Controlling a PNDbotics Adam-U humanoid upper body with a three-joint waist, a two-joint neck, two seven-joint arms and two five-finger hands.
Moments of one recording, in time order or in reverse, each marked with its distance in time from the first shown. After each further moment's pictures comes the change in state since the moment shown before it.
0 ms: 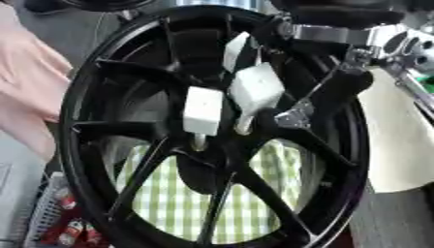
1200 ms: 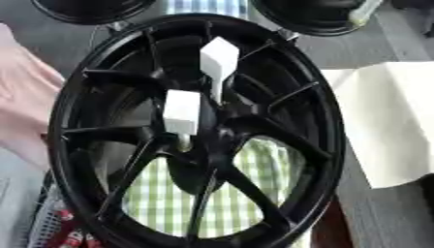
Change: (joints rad) left arm 0.032 0.000 0.049 0.000 -0.014 -0.013 0.044; right arm 0.277 -0.213 -0.479 0.339 -0.135 0.085 -0.323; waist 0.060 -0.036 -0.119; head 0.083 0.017
